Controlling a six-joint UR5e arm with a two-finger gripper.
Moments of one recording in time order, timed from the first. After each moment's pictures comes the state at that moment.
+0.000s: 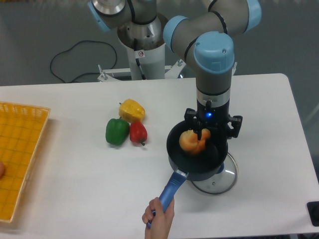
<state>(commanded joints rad) 2.58 -1.85 -1.52 -1.10 1.56 0.82</state>
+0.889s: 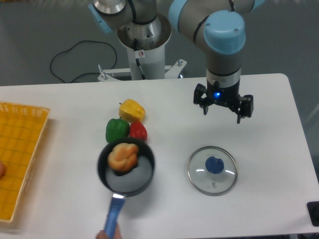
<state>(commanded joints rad) 2.71 -1.79 -1.53 -1.34 1.62 1.24</state>
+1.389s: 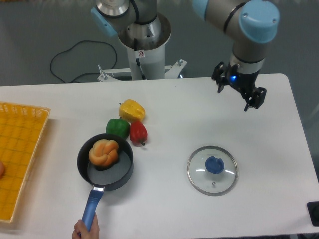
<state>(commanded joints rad) 2.82 -1.81 -1.54 -1.41 1.57 1.69</state>
